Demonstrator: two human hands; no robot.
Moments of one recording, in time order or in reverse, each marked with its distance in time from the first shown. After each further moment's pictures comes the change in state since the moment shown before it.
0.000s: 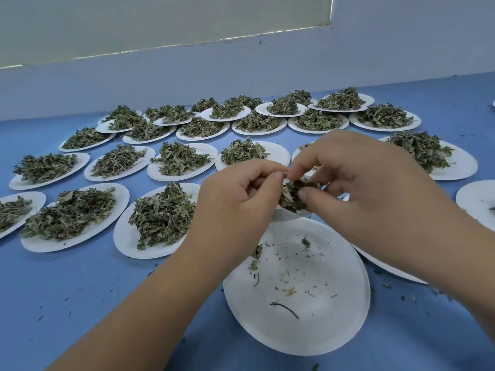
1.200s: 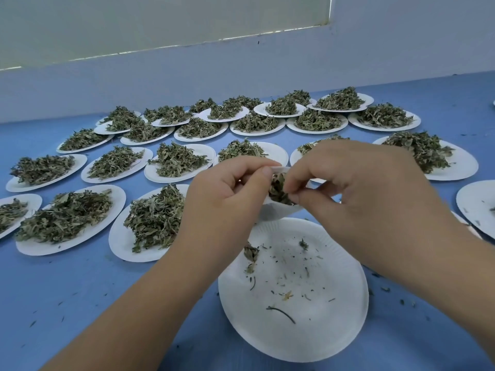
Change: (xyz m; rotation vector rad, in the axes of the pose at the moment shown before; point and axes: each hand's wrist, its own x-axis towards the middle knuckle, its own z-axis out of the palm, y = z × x) left_hand 0.003 -0.004 -0.003 -0.139 0.040 -0.051; right_hand -0.002 -0.001 0.004 -0.124 0.071 -0.123
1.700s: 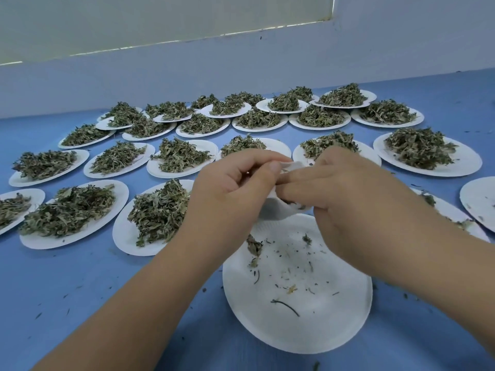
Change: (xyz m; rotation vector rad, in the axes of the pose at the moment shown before) left_hand 0.002 -0.001 -0.002 -0.035 -0.051 0.014; right_hand 0.001 0.018 0.013 -0.186 -0.189 -0.063
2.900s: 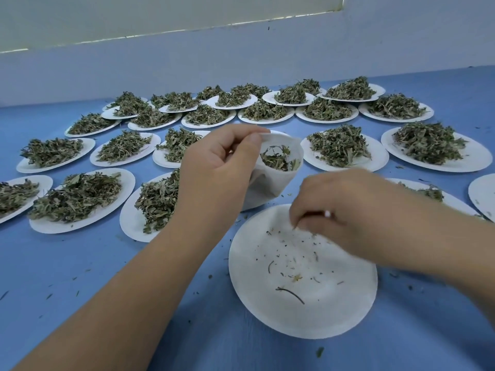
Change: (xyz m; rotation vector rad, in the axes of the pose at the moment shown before) left_hand 0.008 -0.010 -0.011 -0.091 0.164 -0.024; right_hand -0.002 0.003 -0.001 0.127 -0.379 -0.044
